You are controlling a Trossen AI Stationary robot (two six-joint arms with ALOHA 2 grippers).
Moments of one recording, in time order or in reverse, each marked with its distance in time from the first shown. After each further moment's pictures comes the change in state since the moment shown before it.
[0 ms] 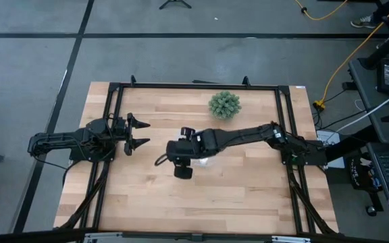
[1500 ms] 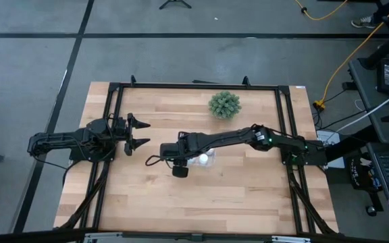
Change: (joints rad) left arm 0.000 0.006 0.000 -0.001 0.000 0.000; right arm -0.058 0.194 -0.001 -0.005 -0.074 -0.014
